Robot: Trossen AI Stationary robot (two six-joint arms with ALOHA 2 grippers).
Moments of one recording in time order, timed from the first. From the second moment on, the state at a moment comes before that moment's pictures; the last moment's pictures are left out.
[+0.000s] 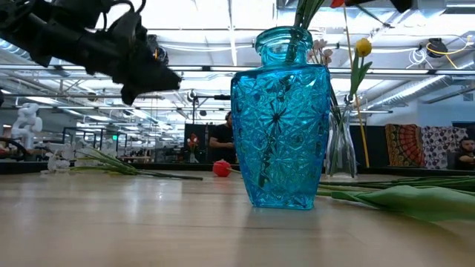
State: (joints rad) left arm -0.02 1.03 0.30 0.50 -0.26 -0.39; right arm 0.40 0.97 1.08 -0.76 0.86 0.60
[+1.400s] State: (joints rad) left arm -0.11 1.57 0.69 1.03 -0.03 0.04; right arm 0.23 1.29 0.80 0.21 0.41 0.11
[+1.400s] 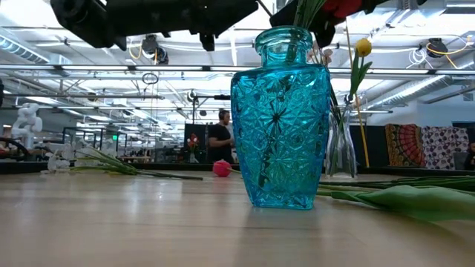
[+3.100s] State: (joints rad) left arm -0.11 1.57 0.69 0.99 -0.08 0.03; right arm 0.23 1.35 0.80 0.23 0.39 0.10
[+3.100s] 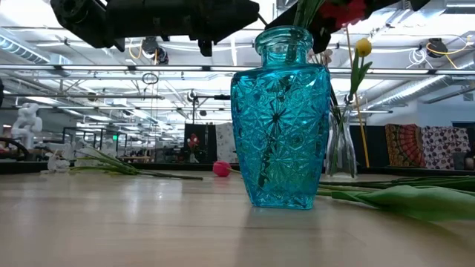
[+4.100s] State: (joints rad) left arm -0.10 1.57 0.69 1.01 -0.09 -0.02; right arm 0.23 1.34 0.80 0.21 0.39 0.13
